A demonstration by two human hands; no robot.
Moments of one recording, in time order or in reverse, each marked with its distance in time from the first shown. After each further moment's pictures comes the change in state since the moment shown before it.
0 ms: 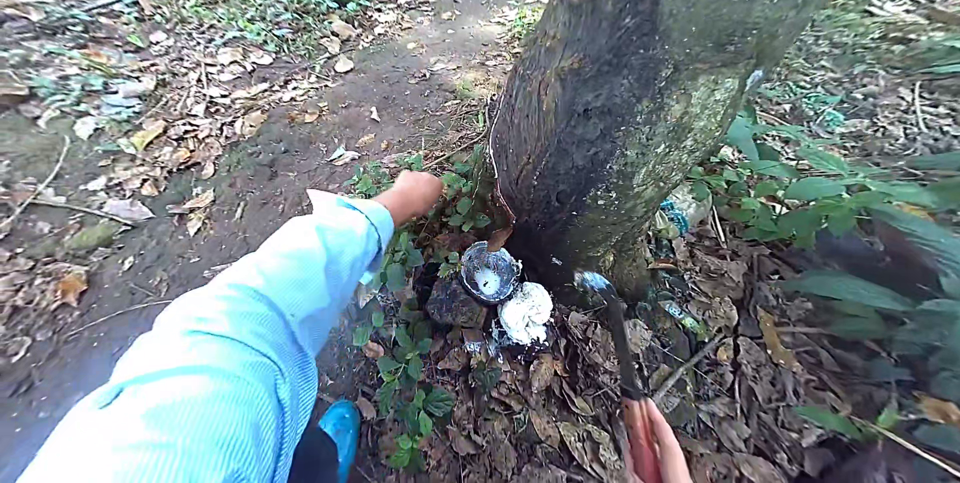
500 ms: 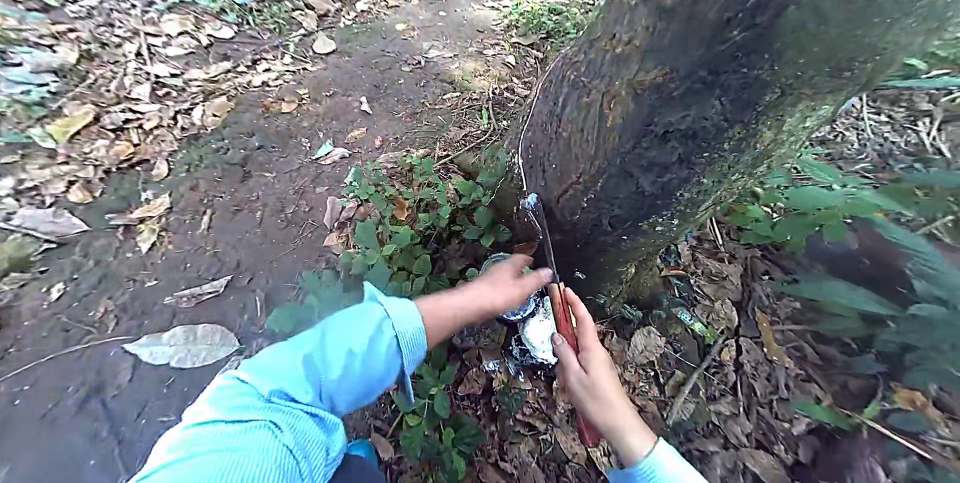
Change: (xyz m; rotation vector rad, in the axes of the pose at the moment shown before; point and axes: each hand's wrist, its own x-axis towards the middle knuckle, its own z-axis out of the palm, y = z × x) left_hand -0.058 0.059 0.047 -1.316 -0.339 0.247; right_hand 0.167 -0.113 0.110 -0.099 0.036 0.158
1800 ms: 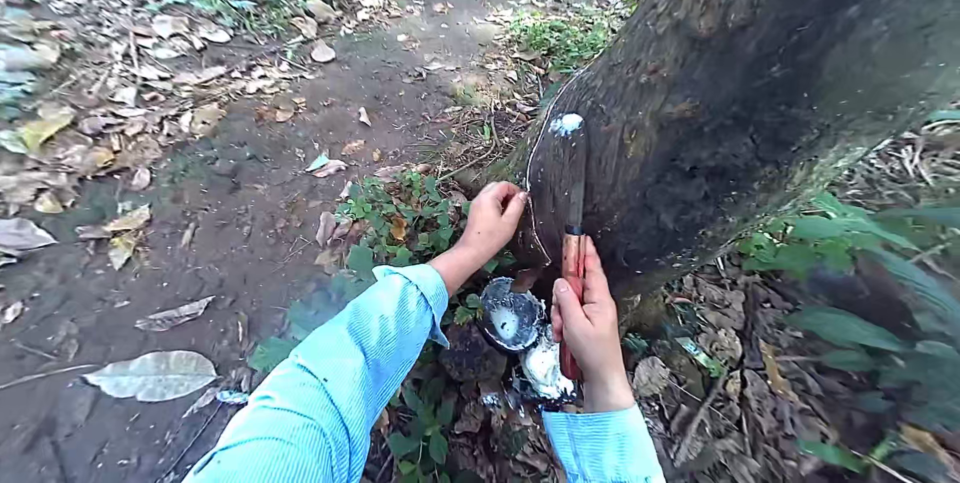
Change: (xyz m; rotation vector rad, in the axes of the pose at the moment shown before) left_hand 0.088 0.010 -0.077 0.120 0.663 0.650; right_hand 0.092 -0.029 0.012 0.270 0.260 -0.311
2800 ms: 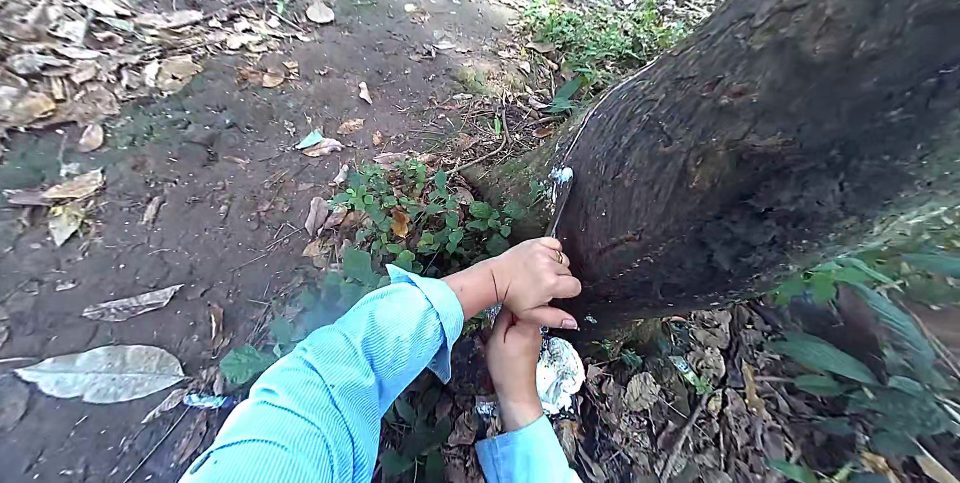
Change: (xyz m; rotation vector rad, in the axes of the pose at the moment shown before) left_hand 0.000 -0.027 0.009 0.160 -0.354 1.138; right_hand -0.020 0.018 0.115 -0.506 0.214 0.003
